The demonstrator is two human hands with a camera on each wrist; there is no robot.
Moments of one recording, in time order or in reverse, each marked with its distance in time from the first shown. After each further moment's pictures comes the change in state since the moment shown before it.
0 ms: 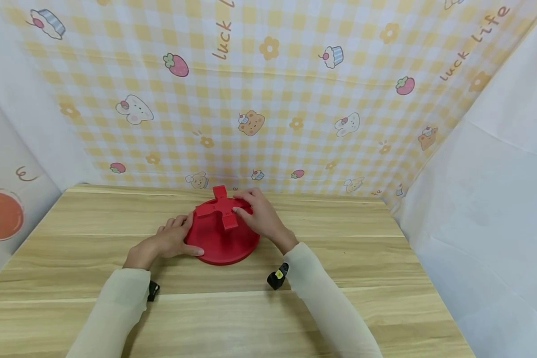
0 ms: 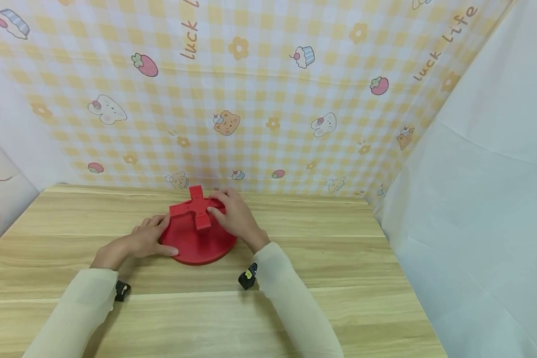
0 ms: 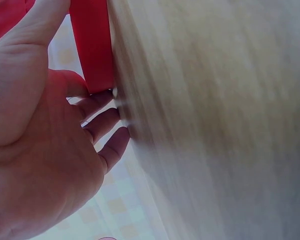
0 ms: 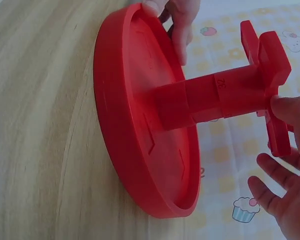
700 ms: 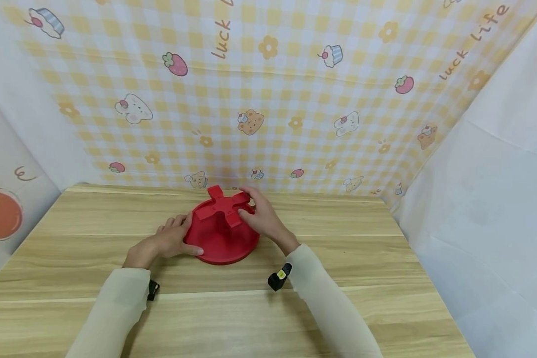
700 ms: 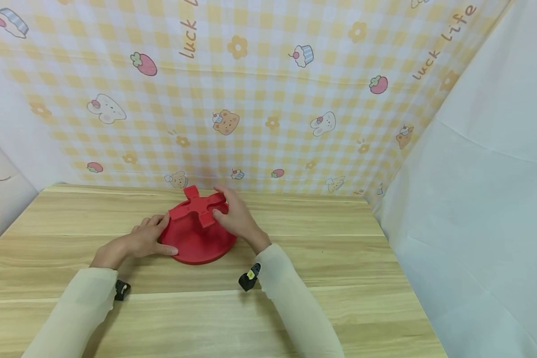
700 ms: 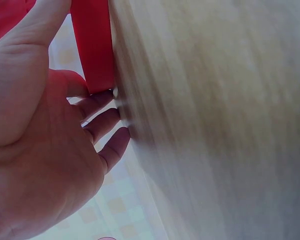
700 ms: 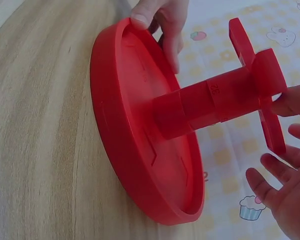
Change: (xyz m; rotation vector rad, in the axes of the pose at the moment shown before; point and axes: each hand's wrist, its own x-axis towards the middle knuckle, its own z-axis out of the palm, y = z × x) left_hand -0.001 0.002 0.000 -0.001 0.005 0.002; right_hand -0.004 0.004 -0.002 0.251 0.005 0.054
